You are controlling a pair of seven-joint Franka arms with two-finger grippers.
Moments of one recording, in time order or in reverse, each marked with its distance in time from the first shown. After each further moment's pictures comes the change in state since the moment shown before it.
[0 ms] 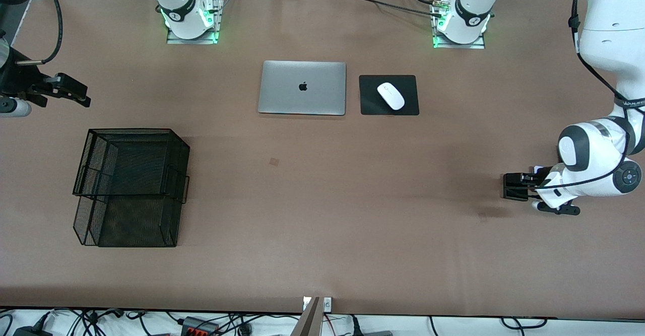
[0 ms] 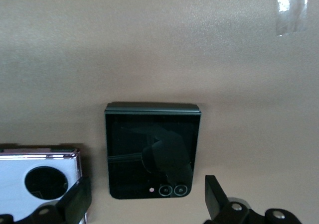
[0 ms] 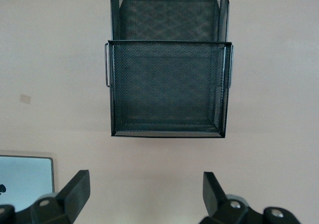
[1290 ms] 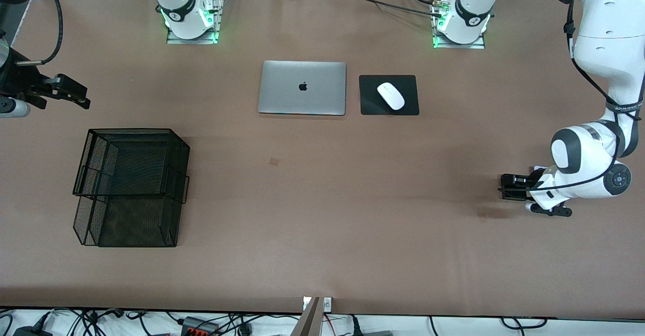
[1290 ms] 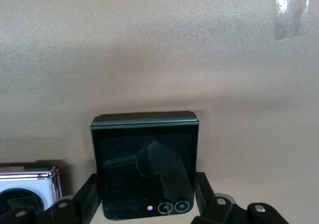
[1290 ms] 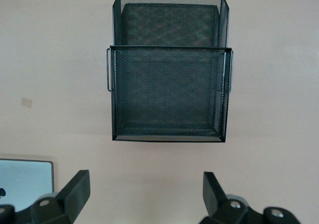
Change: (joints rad) left arm -0.005 0.026 -0.007 0.003 -0.017 0.029 0.003; right arm 0.001 0.000 0.002 0.001 0.000 0.014 0.000
